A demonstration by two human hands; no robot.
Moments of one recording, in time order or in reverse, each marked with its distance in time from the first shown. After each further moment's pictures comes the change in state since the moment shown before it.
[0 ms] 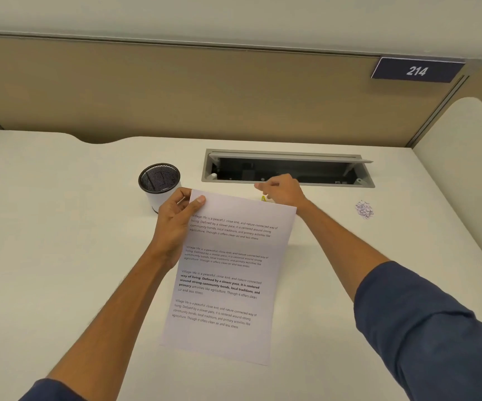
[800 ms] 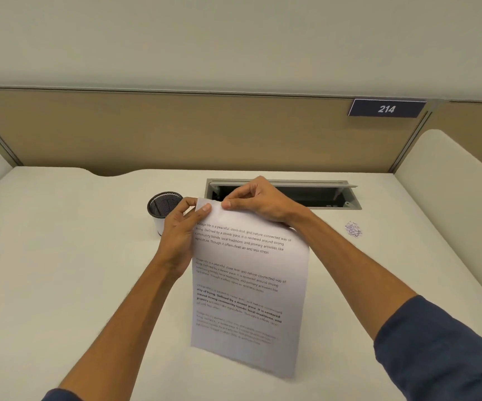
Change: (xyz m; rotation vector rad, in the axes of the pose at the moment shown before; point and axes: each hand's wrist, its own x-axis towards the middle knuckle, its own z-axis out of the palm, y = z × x) left_hand -0.022 0.045 0.023 -0.138 -0.044 0.065; right_hand -0.103 -0.102 -0.039 0.387 -0.427 -0.420
